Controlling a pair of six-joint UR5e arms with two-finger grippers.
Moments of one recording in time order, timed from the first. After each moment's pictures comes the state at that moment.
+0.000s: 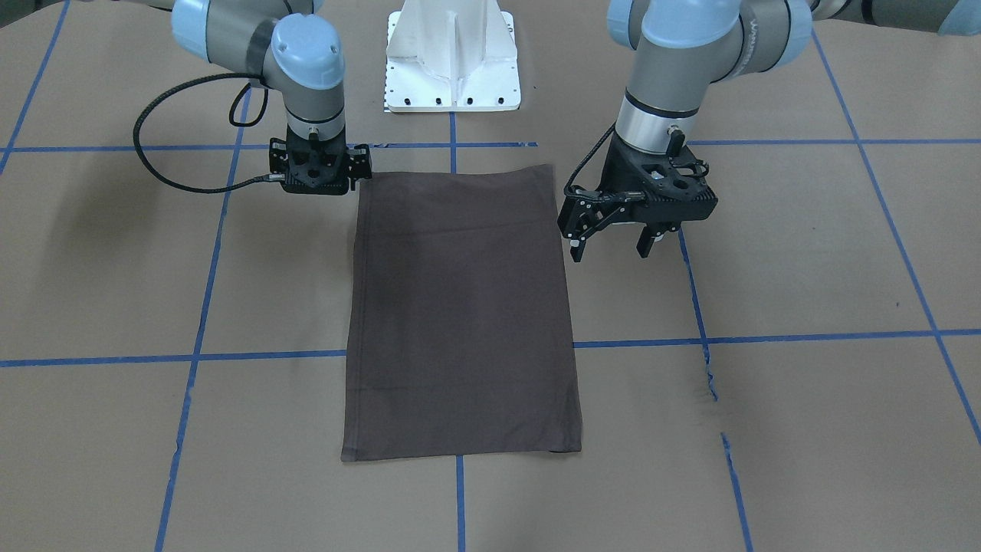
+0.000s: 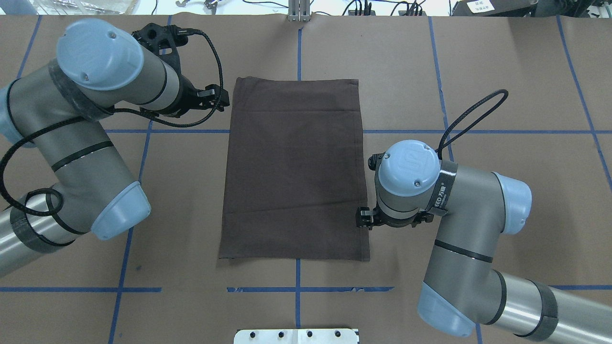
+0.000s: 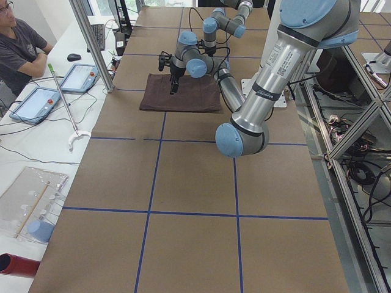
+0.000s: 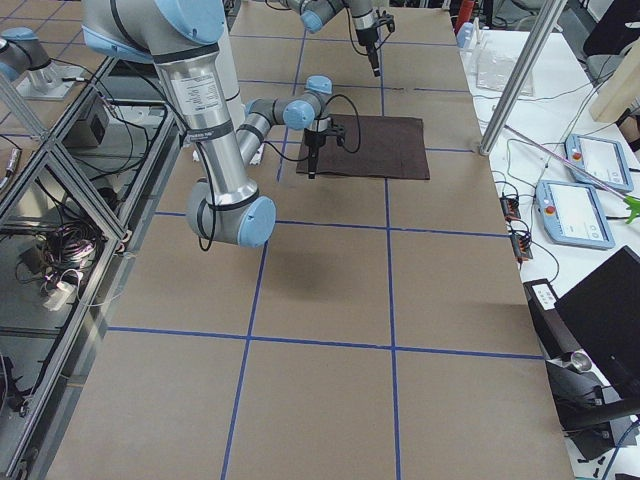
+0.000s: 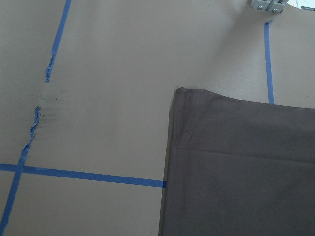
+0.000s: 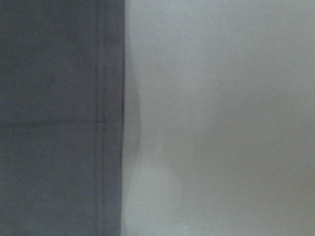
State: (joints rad) left arm -0.73 -2.12 -1.87 -1.63 -1.82 -1.23; right arm 0.46 -1.11 1.94 -1.82 1.88 1.16
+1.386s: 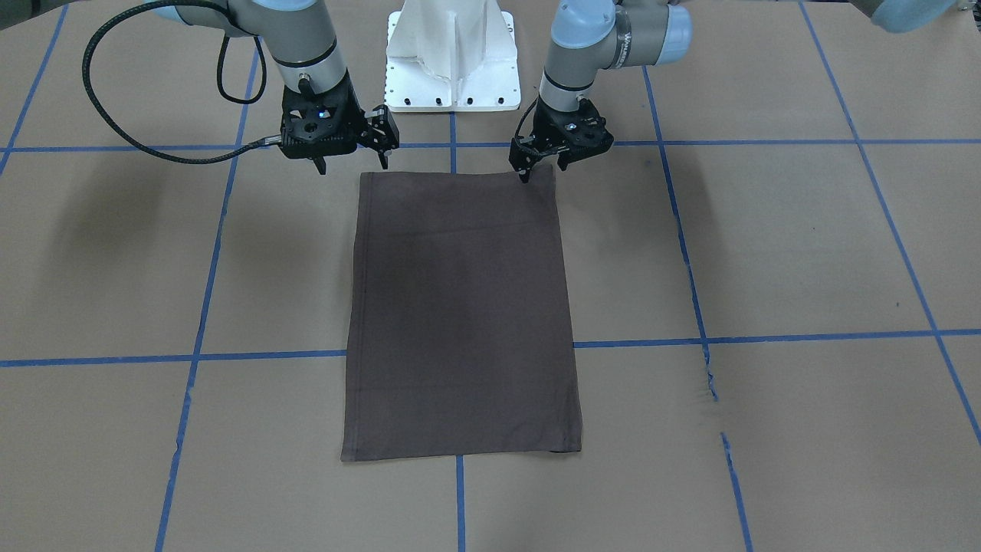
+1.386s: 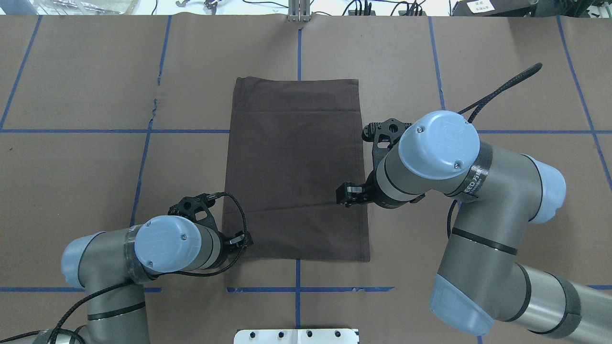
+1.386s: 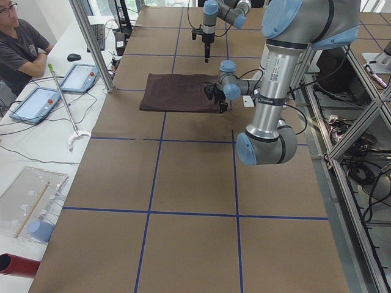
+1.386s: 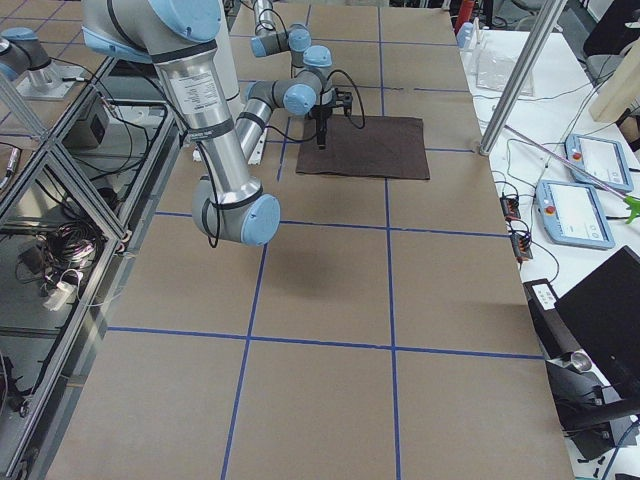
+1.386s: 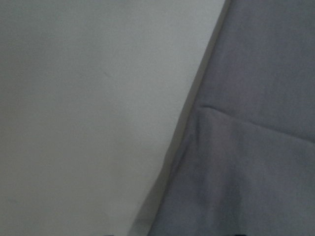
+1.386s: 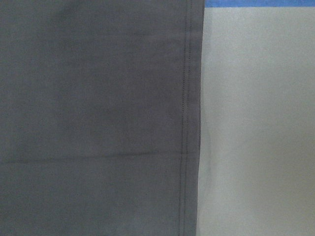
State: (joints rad) left arm -0.28 -1.95 -1.88 -1.75 -1.68 -1.78; right arm 0.50 -1.10 2.03 -1.70 1.89 1.21
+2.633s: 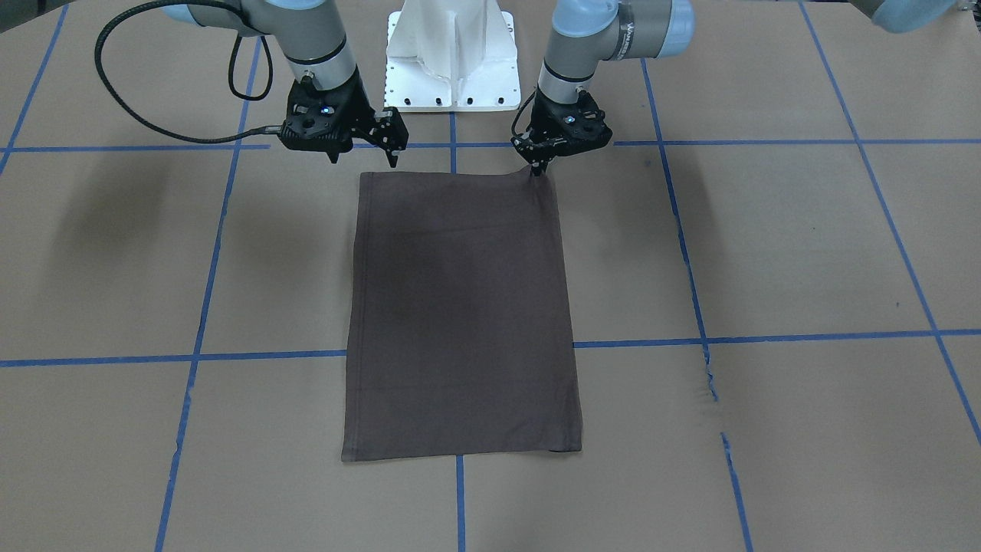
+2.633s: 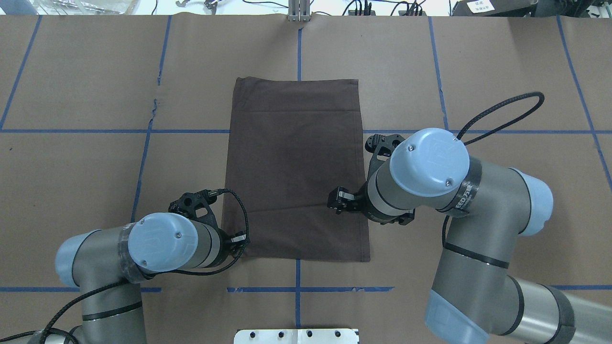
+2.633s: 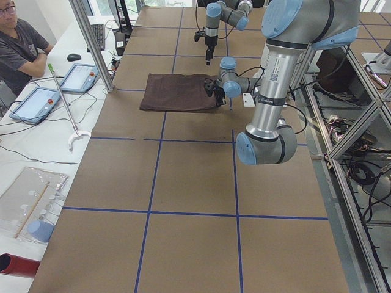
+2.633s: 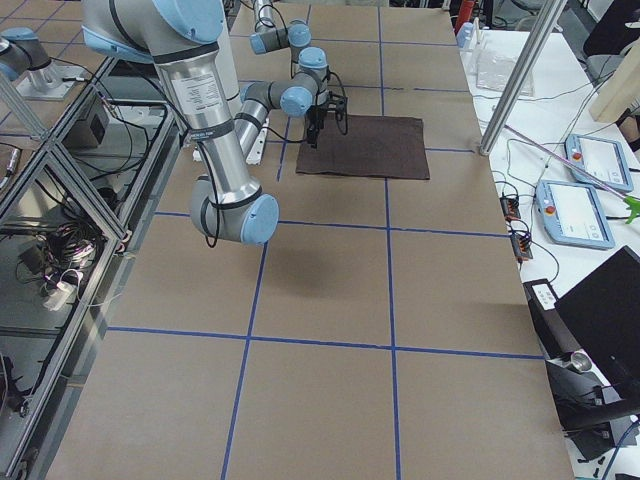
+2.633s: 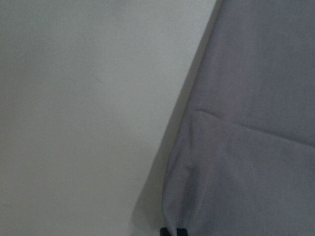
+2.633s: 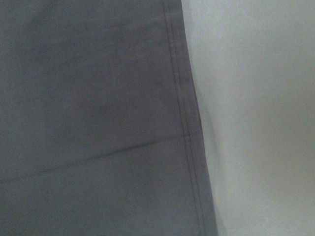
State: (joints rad) left arm -0.29 -1.95 -1.92 -1.74 -1.68 -1.74; right arm 0.44 -1.10 2.01 -1.63 1.87 1.57
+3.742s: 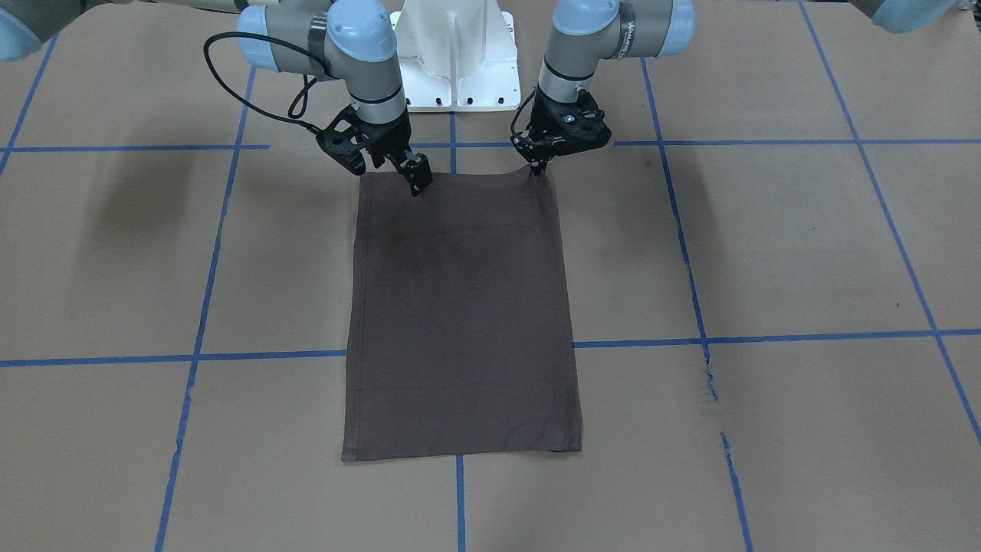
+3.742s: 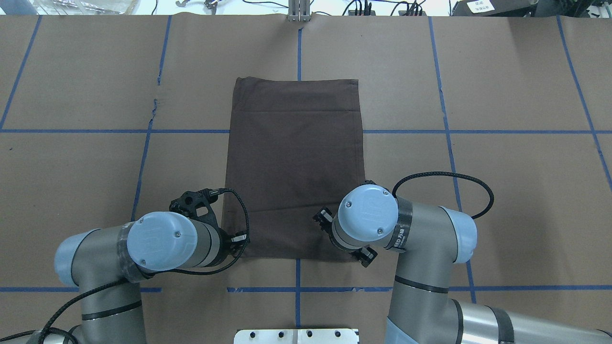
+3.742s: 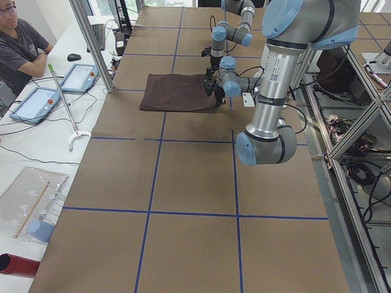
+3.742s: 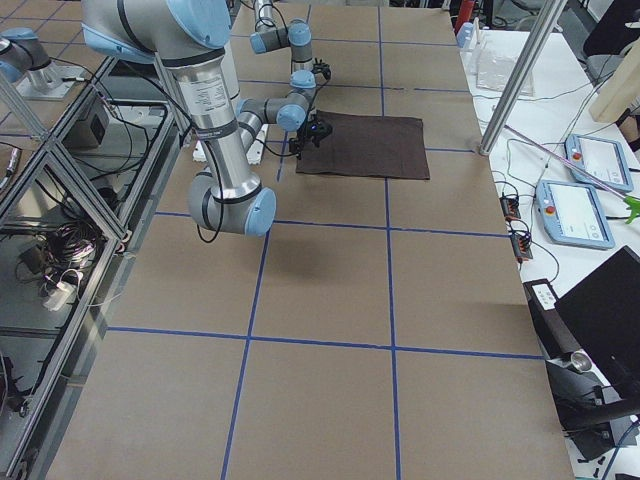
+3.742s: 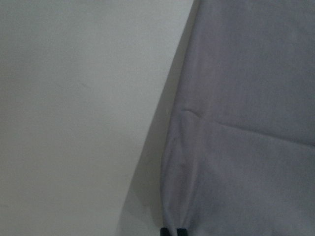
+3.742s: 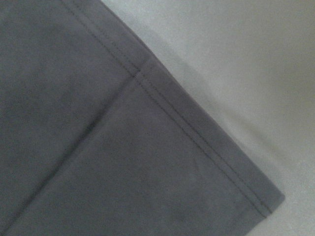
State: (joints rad) left arm -0.29 -1.95 -1.92 -1.74 -1.69 -1.72; right arm 0.32 -1.04 1.80 -1.55 1.77 2.14
